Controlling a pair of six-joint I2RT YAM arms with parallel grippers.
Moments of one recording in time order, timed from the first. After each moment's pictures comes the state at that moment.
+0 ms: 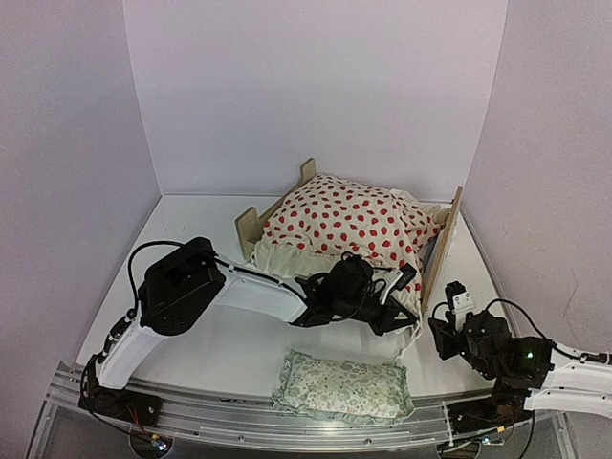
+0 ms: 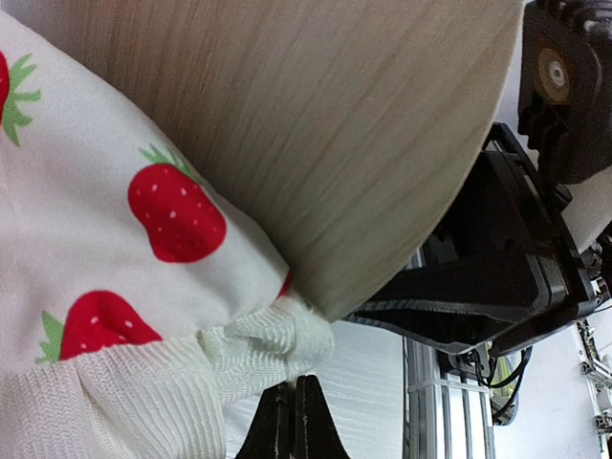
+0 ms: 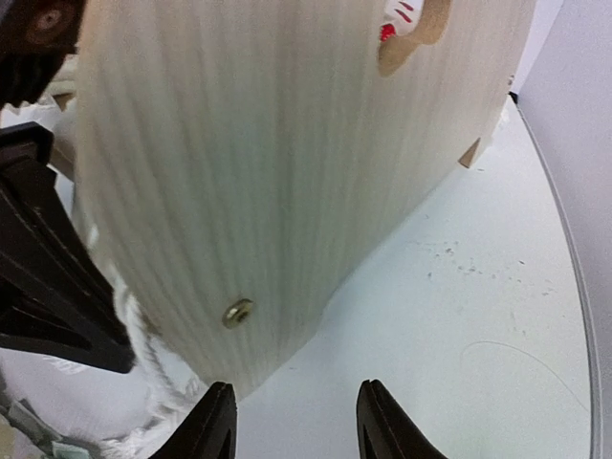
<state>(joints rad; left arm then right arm) -1.17 2.39 1.68 0.39 0.48 -0.38 0.98 0.48 0.14 -0.27 0.66 0.30</state>
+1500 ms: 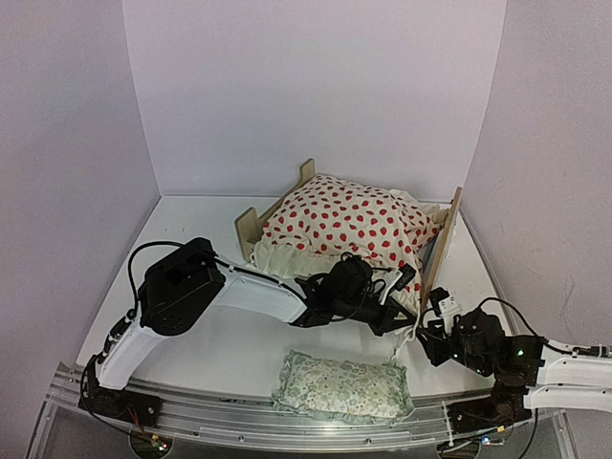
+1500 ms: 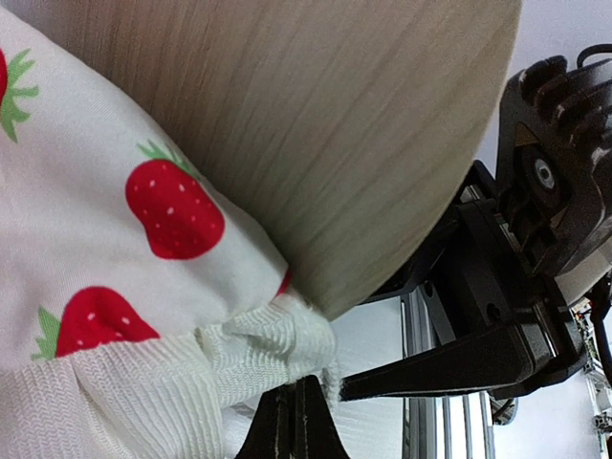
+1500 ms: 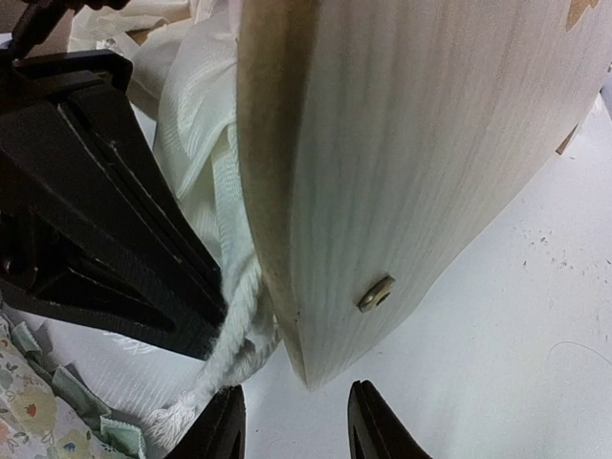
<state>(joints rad) -1.17 2.39 1.68 0.39 0.48 -0.38 0.94 0.61 0.13 -0.15 0.43 0.29</state>
